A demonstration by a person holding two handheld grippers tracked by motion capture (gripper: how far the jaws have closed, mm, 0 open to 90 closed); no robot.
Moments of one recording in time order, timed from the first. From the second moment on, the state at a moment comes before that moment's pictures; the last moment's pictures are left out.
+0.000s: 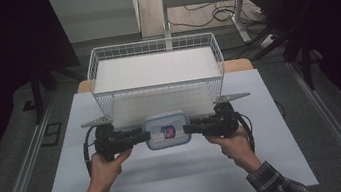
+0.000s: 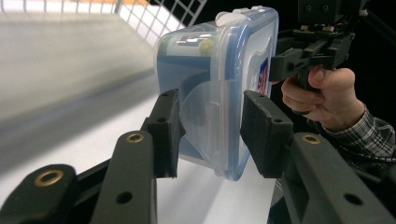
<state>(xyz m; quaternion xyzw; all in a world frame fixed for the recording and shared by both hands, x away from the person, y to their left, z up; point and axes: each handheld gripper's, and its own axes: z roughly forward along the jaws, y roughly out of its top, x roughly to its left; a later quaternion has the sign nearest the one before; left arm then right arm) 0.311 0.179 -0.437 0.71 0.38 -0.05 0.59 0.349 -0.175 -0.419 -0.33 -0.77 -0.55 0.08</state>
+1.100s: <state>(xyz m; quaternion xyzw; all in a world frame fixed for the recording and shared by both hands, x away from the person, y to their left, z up) 0.439 0.195 -0.344 0.69 0.40 -0.03 0.60 0.467 -0.154 -0.326 -0.34 -0.74 -0.57 0.05</state>
